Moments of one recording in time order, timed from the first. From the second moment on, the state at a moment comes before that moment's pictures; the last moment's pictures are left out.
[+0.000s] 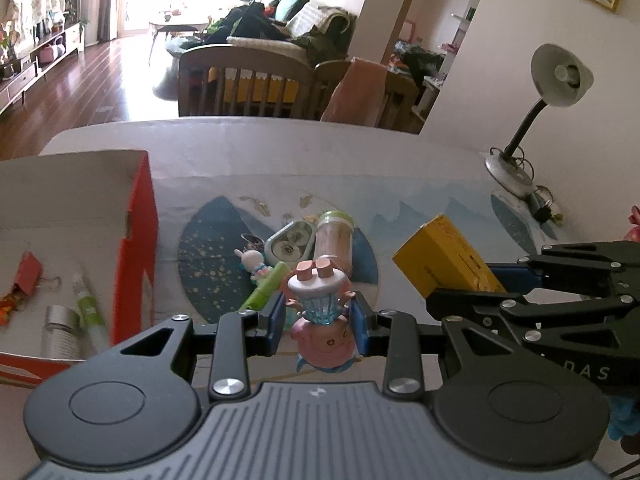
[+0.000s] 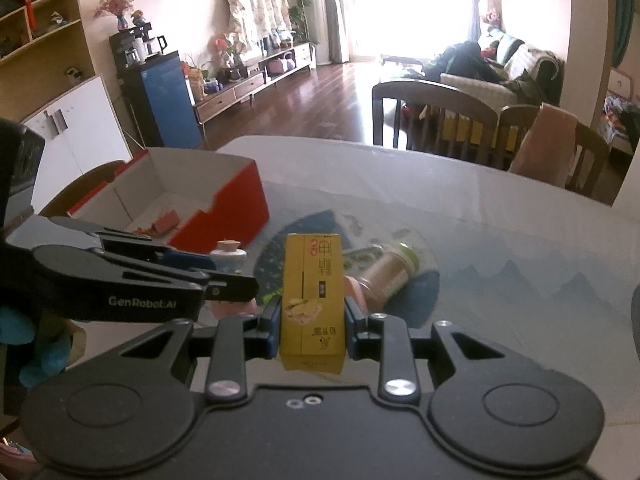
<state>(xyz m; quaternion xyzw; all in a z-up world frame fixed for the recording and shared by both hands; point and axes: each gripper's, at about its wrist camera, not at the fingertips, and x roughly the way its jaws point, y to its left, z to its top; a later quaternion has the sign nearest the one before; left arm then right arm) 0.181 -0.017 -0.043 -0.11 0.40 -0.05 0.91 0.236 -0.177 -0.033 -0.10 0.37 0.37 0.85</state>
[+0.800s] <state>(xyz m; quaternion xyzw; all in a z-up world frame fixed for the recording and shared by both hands) 0.142 0.154 0.001 -0.13 0.35 0.02 0.93 0.205 -0.026 -0.012 -0.12 0.34 0.40 0.84</state>
